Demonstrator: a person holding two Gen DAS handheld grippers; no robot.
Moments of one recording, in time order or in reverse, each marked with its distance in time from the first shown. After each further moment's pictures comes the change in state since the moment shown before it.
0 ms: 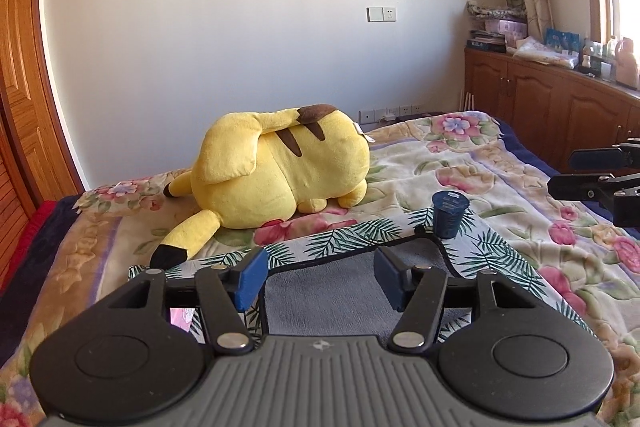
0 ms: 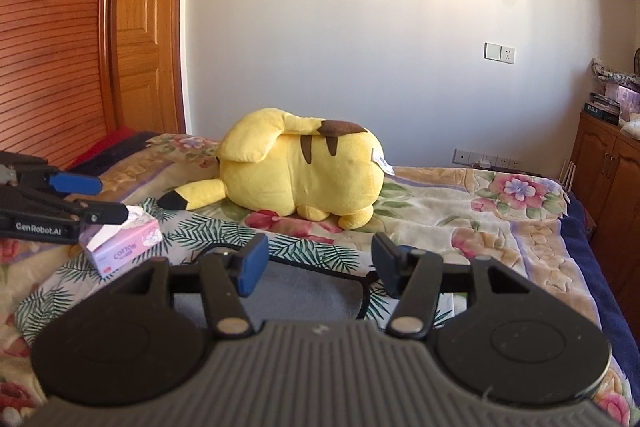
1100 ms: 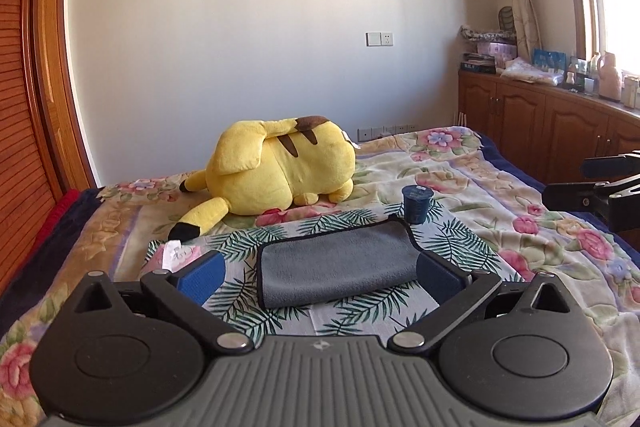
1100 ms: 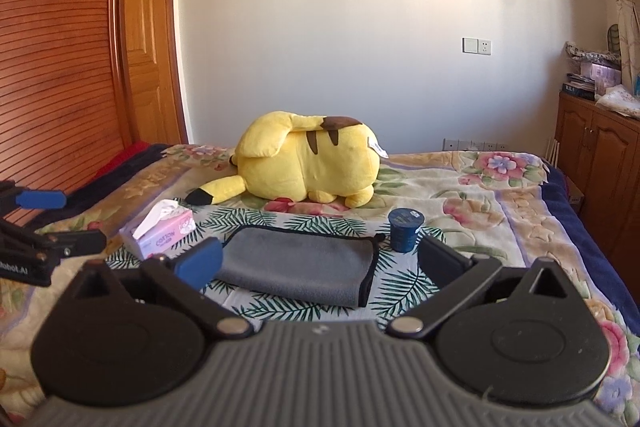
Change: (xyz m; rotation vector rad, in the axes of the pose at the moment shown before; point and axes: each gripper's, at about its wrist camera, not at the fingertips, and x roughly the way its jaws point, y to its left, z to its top) left arm -0.119 -0.035 -0.065 -0.031 -0.070 0.018; right arm -0.096 0.027 -0.043 0.082 -0.027 -0.019
